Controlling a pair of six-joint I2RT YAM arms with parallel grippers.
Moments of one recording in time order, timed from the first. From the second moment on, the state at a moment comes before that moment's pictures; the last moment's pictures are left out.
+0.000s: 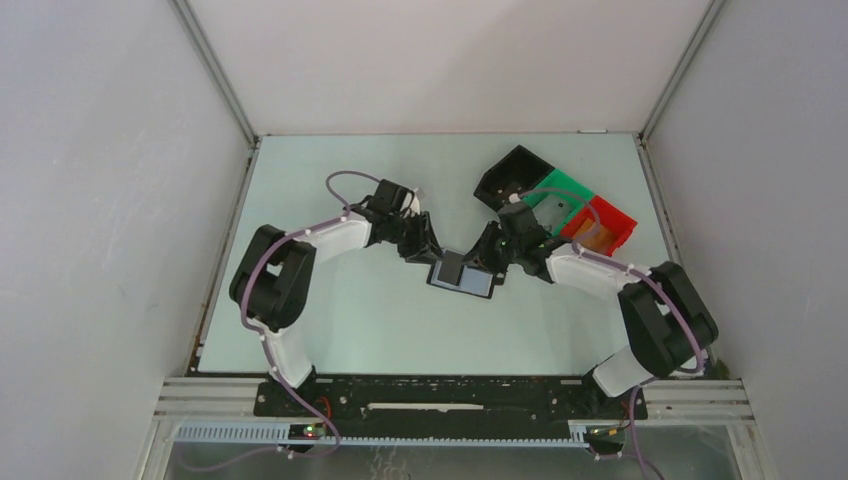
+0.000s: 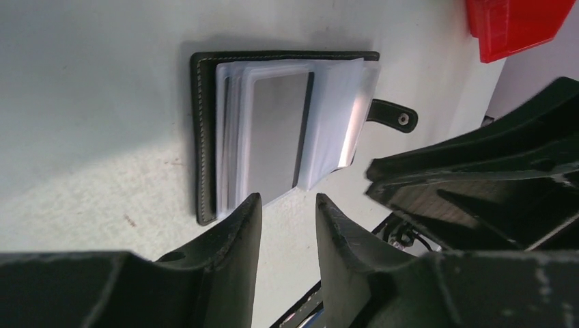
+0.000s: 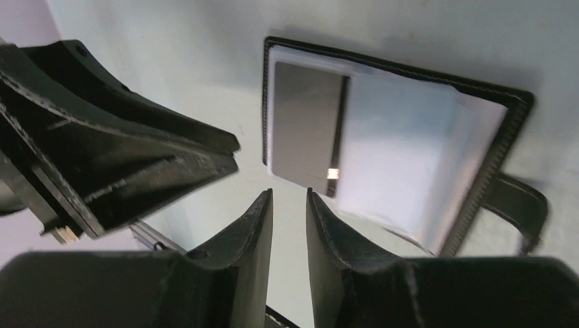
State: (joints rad) left arm -0.49 1.81 1.14 -0.30 0.52 -0.65; right arm 0.54 1.51 0.84 -0.13 -0.20 0.94
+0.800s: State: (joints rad) left arm -0.50 1.92 1.15 -0.25 0.53 -0.69; right arm 0.56 1.72 0.86 0.01 -0.18 1.06
